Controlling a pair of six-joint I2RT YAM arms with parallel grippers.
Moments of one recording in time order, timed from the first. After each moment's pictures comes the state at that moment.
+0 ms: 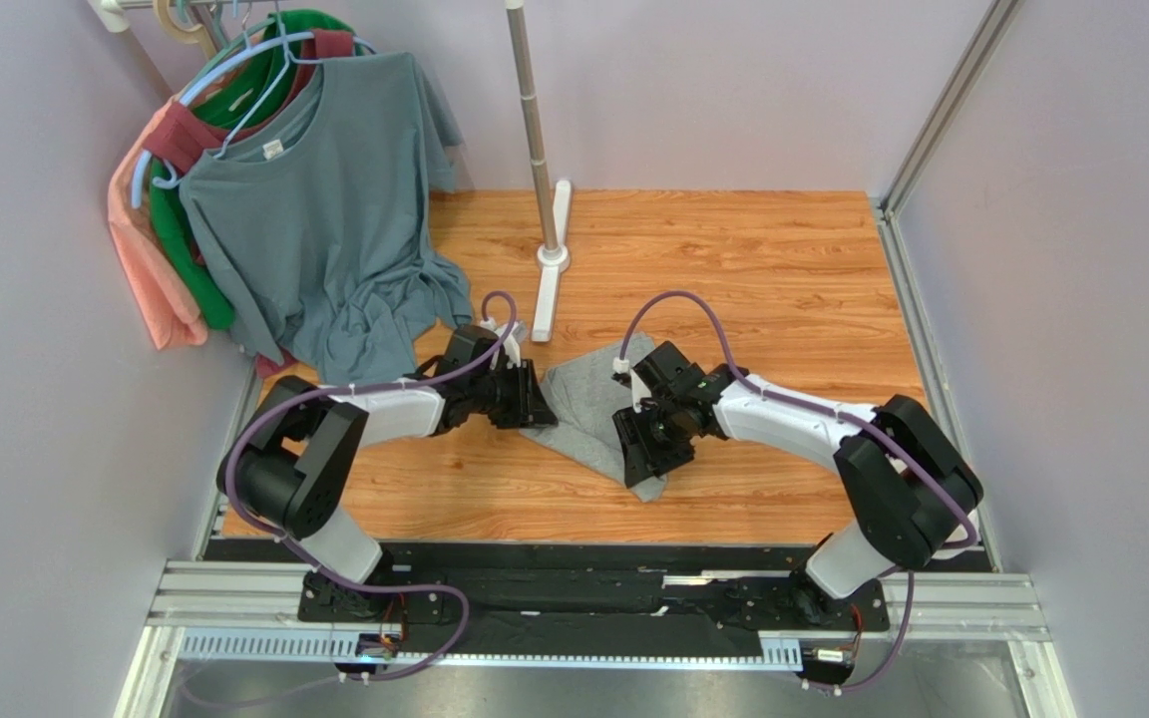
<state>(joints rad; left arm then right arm) -0.48 1.60 0.67 0.11 0.42 -0.56 0.72 1.55 0.87 -0.53 -0.27 0.31</state>
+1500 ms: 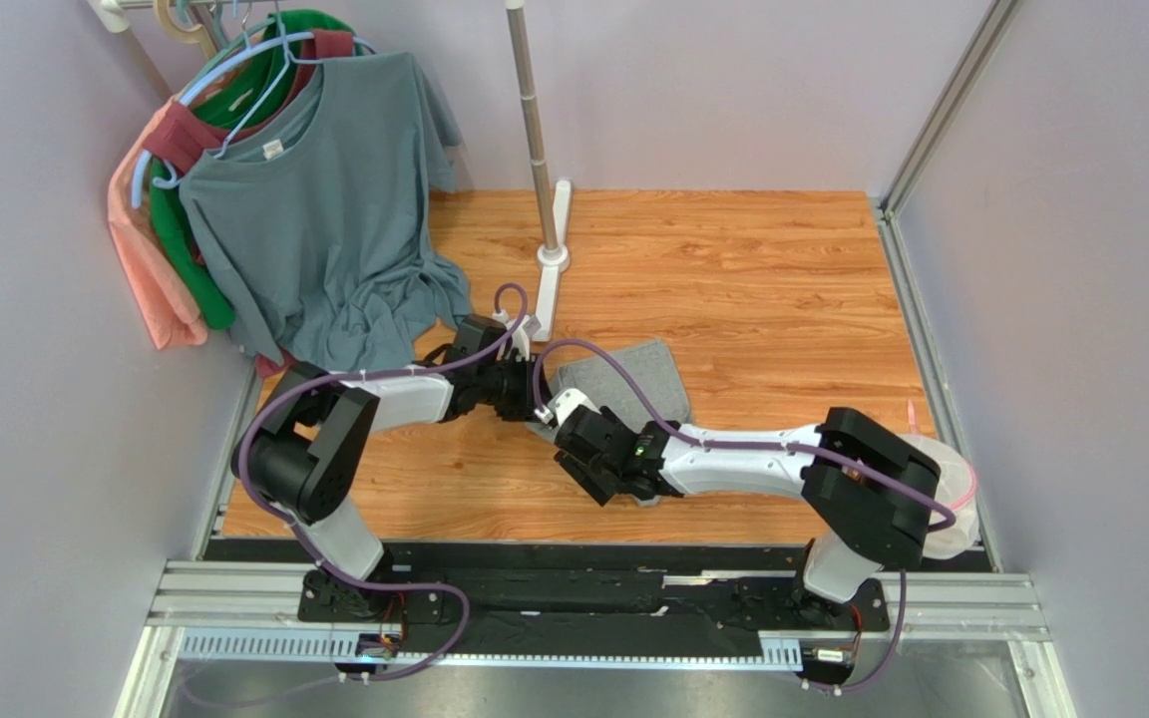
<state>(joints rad) -0.48 1.67 0.76 0.06 0.47 -0.50 1.11 1.62 0.90 -0.33 0.33 0.19</state>
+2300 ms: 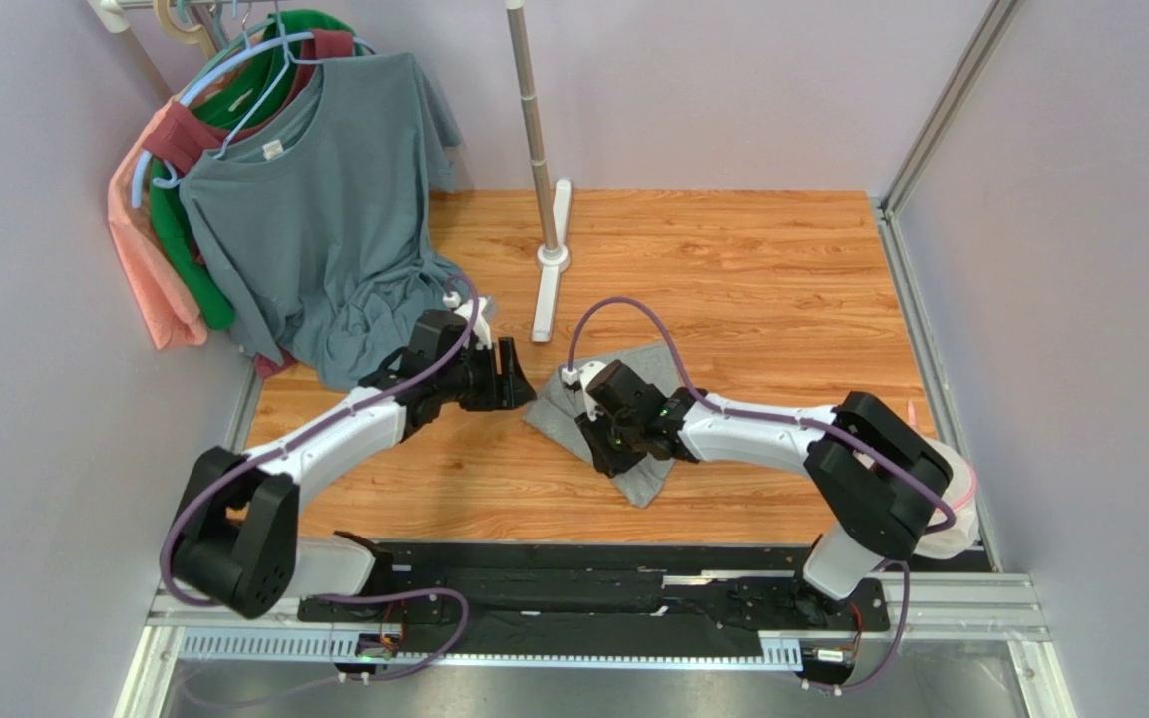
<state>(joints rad) -0.43 1.35 0.71 -0.12 0.28 -0.46 0.93 1.64 0.88 -0.26 -0.02 0.24</state>
